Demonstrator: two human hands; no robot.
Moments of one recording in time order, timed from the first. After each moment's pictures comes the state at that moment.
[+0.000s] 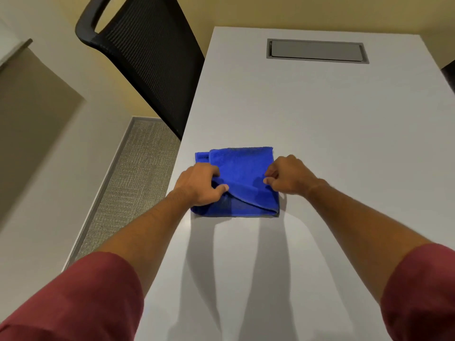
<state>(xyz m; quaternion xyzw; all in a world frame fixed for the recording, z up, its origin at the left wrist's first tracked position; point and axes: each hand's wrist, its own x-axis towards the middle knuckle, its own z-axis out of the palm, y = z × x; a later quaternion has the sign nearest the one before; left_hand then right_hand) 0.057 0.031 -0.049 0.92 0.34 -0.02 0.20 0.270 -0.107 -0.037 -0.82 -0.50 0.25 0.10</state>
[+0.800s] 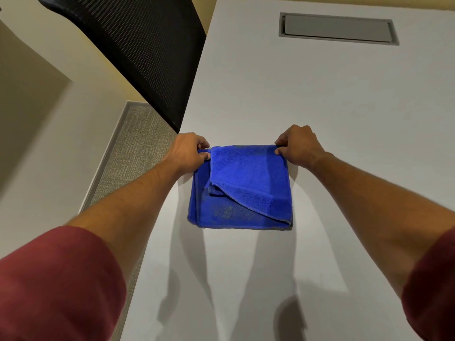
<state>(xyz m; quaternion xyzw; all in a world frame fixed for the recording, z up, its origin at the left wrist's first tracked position) 0.090 0.129 -0.091 0.86 0.43 0.03 0.26 0.317 -0.031 -0.064 -0.87 -0.42 0.22 0.15</state>
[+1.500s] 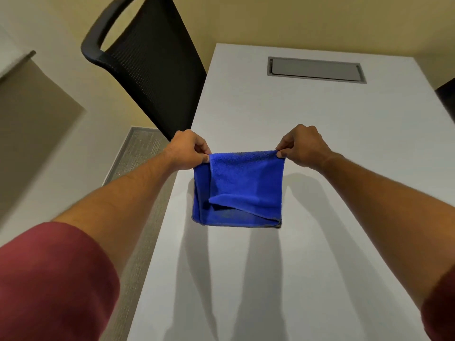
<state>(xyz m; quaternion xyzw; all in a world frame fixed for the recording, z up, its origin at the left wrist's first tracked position) 0.090 0.121 0.008 0.86 0.39 0.01 0.32 0.320 -0.054 0.023 -0.86 -0.43 0.20 0.20</state>
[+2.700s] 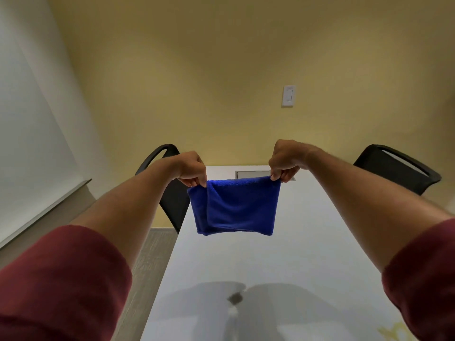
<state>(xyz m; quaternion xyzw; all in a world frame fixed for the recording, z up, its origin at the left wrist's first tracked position) 0.060 -0.066 0.335 0.88 0.37 0.00 0.28 0.264 -0.242 0.349 -0.87 -0.43 0.17 0.18</state>
